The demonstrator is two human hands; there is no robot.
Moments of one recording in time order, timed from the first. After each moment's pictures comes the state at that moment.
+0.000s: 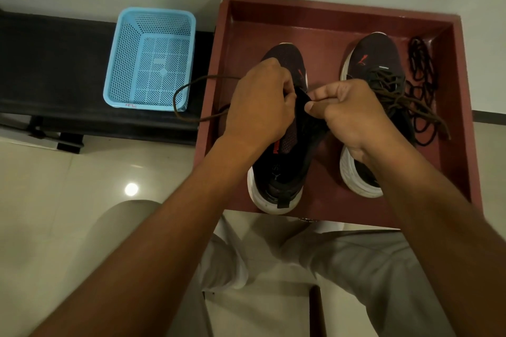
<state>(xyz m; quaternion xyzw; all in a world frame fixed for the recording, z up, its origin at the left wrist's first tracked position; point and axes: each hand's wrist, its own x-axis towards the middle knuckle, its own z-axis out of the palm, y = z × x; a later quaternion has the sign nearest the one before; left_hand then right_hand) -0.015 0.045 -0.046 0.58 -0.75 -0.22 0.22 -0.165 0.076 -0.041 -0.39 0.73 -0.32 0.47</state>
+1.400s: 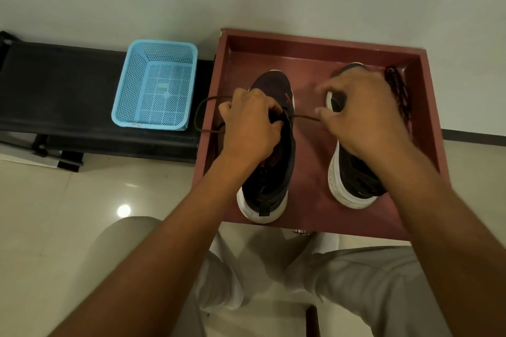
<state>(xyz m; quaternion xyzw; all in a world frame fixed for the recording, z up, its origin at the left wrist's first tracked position) -0.011 0.053 -0.039 0.63 -0.73 -0.22 0.18 -0.190 0.076 0.007 -0.67 0.72 -0.14 0.13</state>
